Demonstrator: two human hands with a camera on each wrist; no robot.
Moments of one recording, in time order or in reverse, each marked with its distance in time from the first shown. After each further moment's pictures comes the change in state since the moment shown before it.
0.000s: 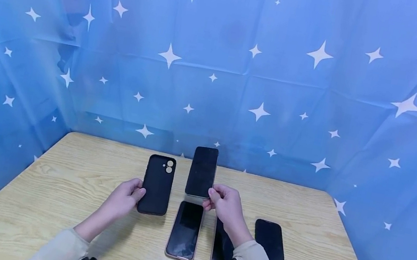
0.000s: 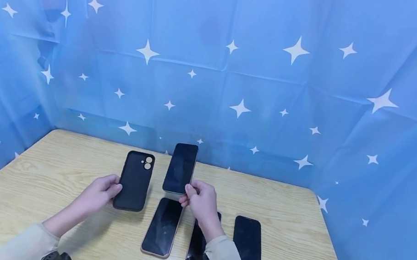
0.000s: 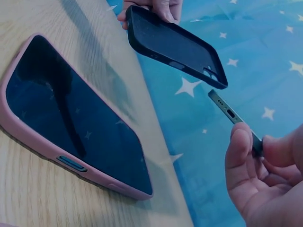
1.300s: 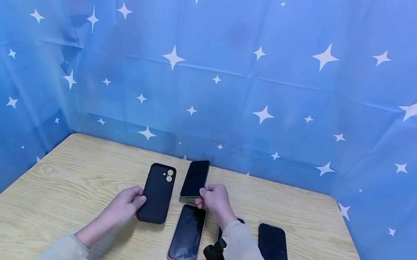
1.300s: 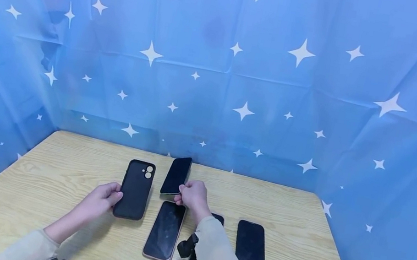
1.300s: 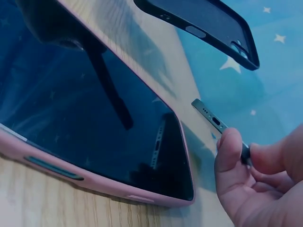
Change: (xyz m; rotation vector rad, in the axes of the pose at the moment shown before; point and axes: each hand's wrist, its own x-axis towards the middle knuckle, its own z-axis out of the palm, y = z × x) left_hand -0.007 -0.013 0.003 -0.014 -0.007 -0.013; right_hand 0.048 0.023 0.031 -0.057 -0.087 0.246
